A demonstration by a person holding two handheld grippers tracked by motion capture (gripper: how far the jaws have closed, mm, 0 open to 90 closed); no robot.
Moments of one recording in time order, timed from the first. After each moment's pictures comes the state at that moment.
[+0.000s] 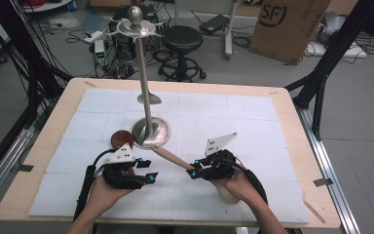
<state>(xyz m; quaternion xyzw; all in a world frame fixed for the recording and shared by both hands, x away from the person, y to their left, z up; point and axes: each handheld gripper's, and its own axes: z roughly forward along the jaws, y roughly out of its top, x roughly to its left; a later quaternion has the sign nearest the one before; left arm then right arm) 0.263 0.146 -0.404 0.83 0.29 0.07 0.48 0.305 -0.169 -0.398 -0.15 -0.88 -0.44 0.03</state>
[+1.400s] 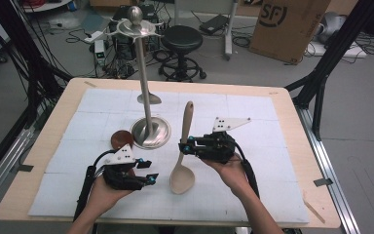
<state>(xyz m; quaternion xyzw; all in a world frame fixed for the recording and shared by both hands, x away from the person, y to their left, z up) 0.262 0.145 -0.404 0.83 0.28 0.07 0.48 0.318 -0.161 -0.355 -0.21 -0.77 -0.60 0.03</state>
